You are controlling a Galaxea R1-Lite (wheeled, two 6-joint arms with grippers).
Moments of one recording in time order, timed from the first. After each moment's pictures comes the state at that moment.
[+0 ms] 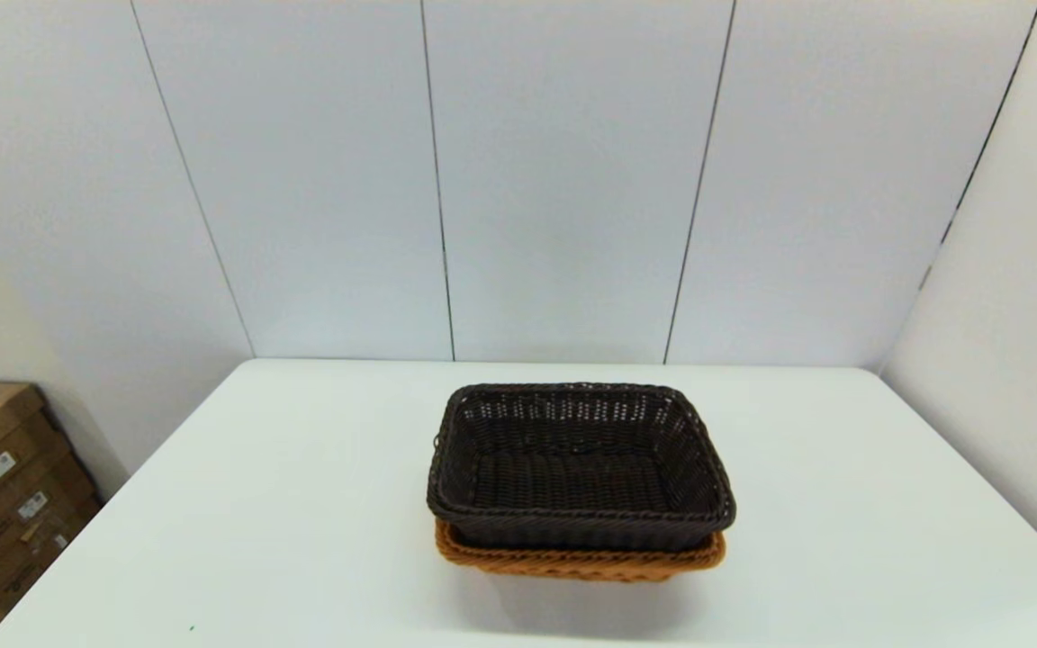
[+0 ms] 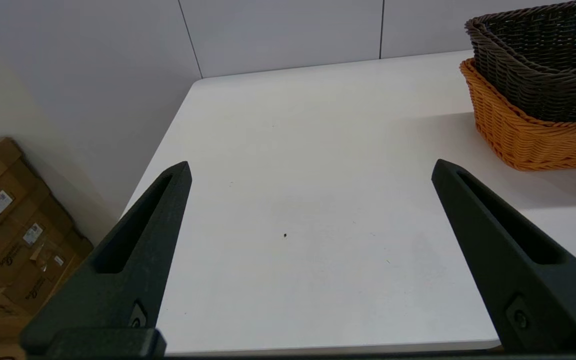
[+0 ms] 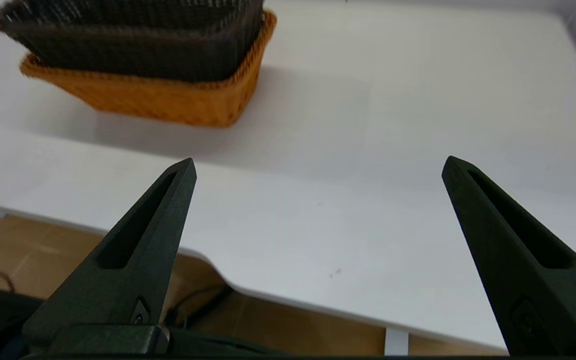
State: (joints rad) left arm 0.01 0.00 -0.03 0.07 -0.03 0.08; right arm 0.00 0.07 -0.19 0.34 0.20 0.01
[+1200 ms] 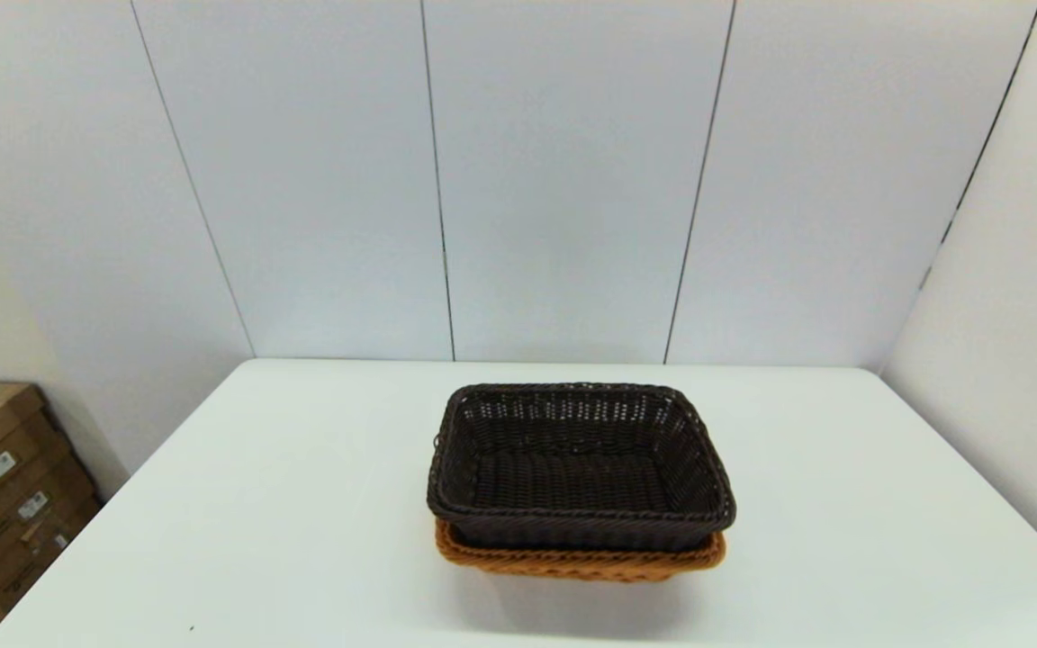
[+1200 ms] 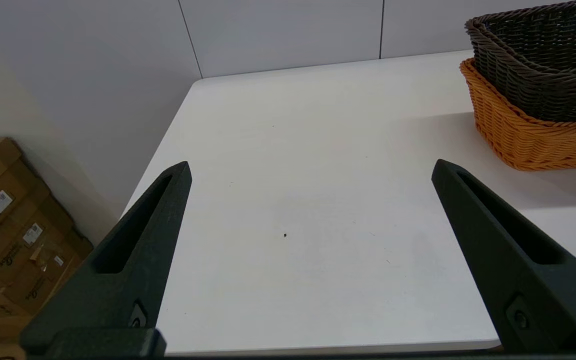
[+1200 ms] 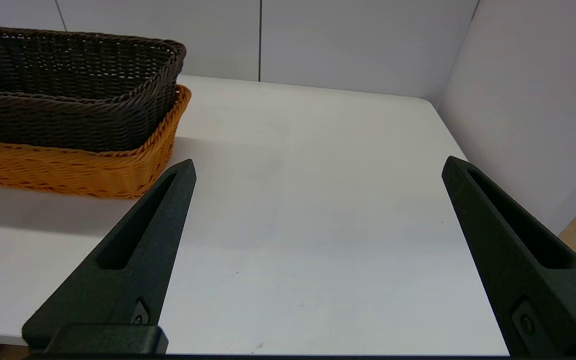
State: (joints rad) left arm 0.01 0.00 -0.03 0.07 -0.03 0.08; right arm 0.00 0.00 0.00 0.01 0.01 -0.08
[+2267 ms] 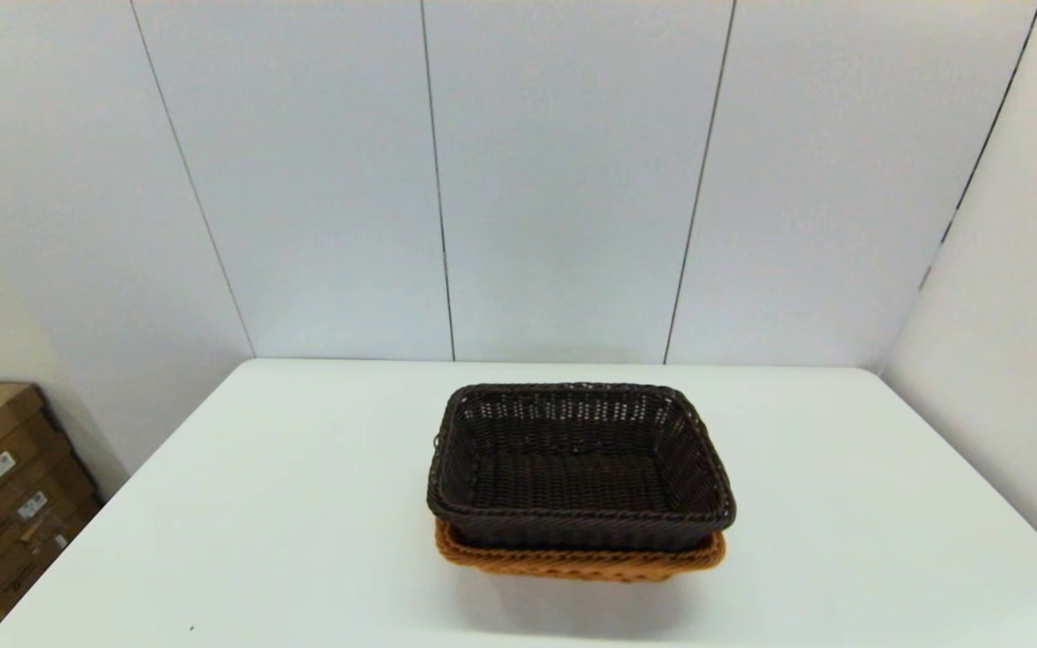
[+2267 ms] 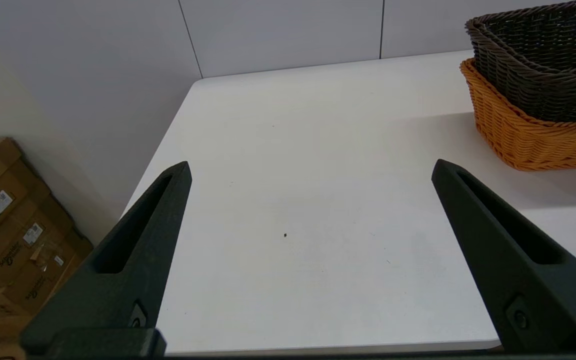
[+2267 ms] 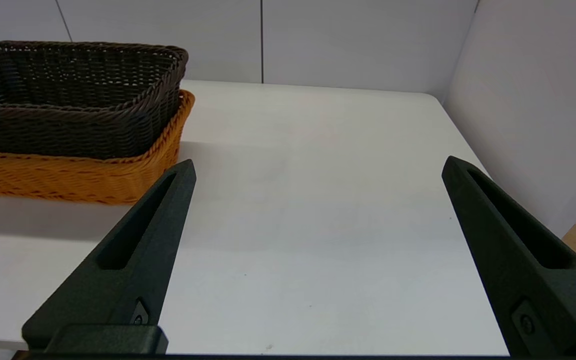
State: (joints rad) left arm 0.01 0.00 -0.03 0.07 -0.03 0.08; right arm 0.00 0.00 0.00 0.01 0.01 -0.04
